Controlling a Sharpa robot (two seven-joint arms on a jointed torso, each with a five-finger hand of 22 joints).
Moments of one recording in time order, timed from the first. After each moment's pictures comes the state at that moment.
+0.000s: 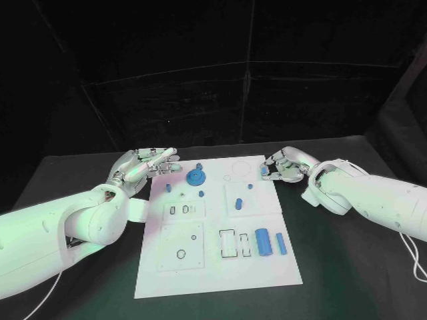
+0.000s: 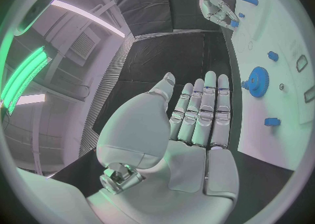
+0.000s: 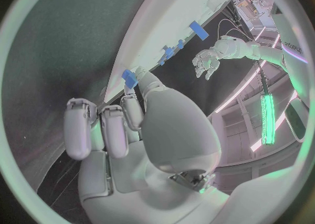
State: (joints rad) left arm 1.18 -0.85 -0.08 1.51 0.04 -0.27 0.51; left_hand 1.32 0.06 0.07 0.06 0.05 0.94 0.24 0.12 0.06 1.03 0.18 0.13 0.07 1.07 0.13 0.23 0.14 0.17 0.86 0.25 0.30 0.11; right arm 1.15 -0.79 -0.02 1.16 -1.02 -0.30 0.22; right_hand 1.44 -0.02 0.10 0.06 0.21 0.97 0.16 0.11 0.08 1.36 0.08 1.30 1.28 1.46 0.01 1.52 1.31 0.05 1.42 0.12 1.49 1.31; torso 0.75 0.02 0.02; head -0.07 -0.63
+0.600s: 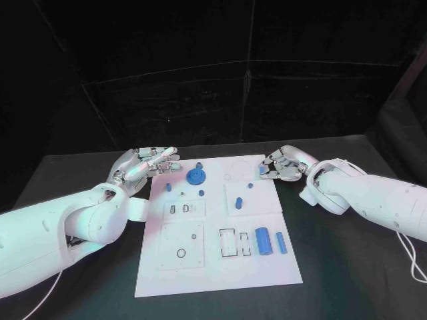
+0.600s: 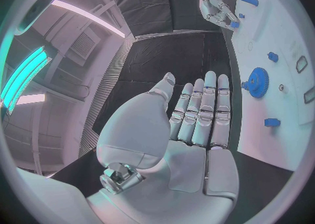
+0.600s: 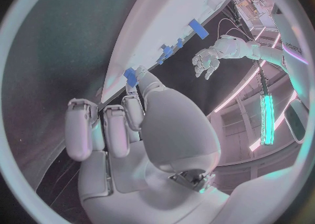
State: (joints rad) left arm 1.18 -0.85 -0.08 1.51 0.04 -0.27 0.51; left_hand 1.32 0.06 0.07 0.06 0.05 0.94 0.24 0.12 0.06 1.03 0.18 0.13 0.07 1.07 0.13 0.23 0.14 0.17 0.86 0.25 0.30 0.11; right arm 1.15 -0.79 -0.02 1.18 -1.02 -0.33 0.21; right_hand 1.45 0.02 0.14 0.05 0.16 1.04 0.13 0.14 0.08 1.37 0.05 1.31 1.29 1.47 -0.01 1.52 1.31 0.05 1.43 0.11 1.49 1.31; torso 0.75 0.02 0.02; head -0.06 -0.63
